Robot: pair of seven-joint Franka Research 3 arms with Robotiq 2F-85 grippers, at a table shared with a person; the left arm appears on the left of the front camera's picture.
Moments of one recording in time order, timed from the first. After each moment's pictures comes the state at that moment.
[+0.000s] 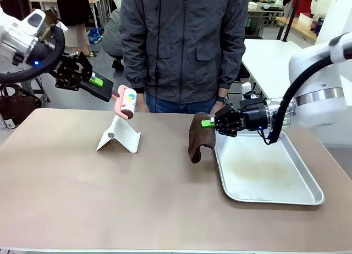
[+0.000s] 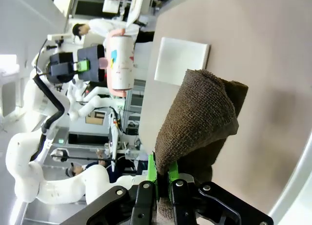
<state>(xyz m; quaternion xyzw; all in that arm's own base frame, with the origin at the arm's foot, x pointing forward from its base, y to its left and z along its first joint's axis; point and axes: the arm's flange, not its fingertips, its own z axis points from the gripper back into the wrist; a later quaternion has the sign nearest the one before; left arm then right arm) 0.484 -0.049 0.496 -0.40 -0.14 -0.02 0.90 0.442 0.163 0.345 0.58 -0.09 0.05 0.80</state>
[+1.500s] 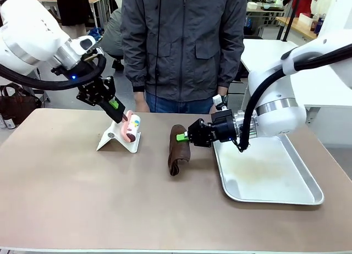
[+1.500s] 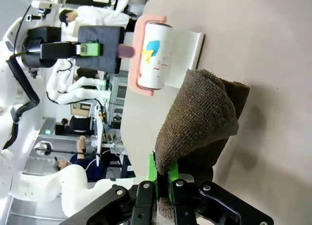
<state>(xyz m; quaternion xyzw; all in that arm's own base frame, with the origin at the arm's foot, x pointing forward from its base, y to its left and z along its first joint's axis) 0.528 -0.120 0.446 -0.25 -0.08 -0.03 0.96 0.451 0.240 0.298 0.56 -0.09 0.08 0.82</state>
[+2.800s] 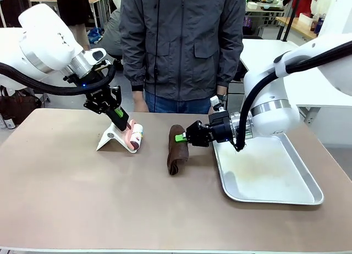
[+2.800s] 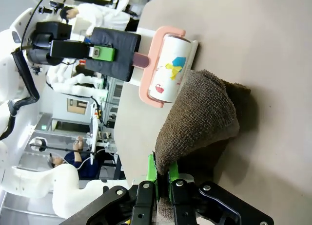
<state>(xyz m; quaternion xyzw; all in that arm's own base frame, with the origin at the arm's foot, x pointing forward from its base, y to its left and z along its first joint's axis) 0.542 -0.133 0.416 -0.23 -0.05 -0.01 0.97 0.467 0.242 0.282 0.56 -0.11 0.10 0.82</state>
